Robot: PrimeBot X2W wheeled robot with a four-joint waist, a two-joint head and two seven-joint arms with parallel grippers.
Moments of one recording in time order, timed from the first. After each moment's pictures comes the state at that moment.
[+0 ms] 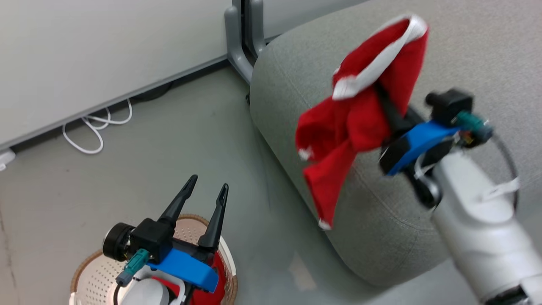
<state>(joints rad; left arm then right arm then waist) -0.19 0.20 -0.40 0.26 -0.32 -0.13 -0.26 -0.77 -0.15 0.33 0.78 0.34 0.13 -0.26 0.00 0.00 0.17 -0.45</state>
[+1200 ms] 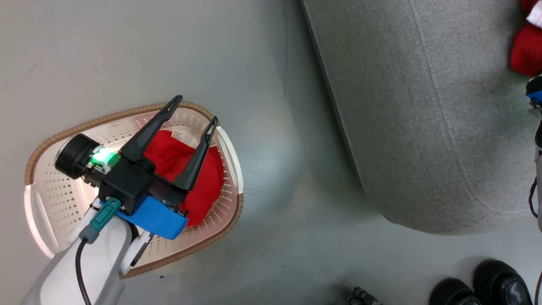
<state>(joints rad) -0.47 0.45 -0.54 0.12 -0.28 -0.13 -0.25 -1.01 -0.27 -0.33 1.04 0.34 0.13 -0.26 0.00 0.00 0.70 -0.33</state>
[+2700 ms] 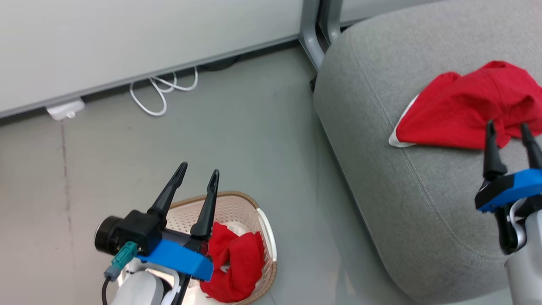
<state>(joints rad) -0.22 0.19 -0.36 0.24 -0.33 -0.13 -0.26 -0.52 -0.23 -0.20 0.70 0.15 0.13 -0.26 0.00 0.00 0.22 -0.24</state>
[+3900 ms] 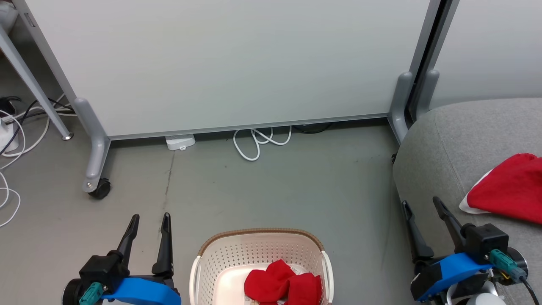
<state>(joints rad) -0.04 0.12 -0.10 0.32 -0.28 -0.13 -0.26 -0.07 -0.07 -0.01 0.21 0.10 0.13 -0.12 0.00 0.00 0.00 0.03</state>
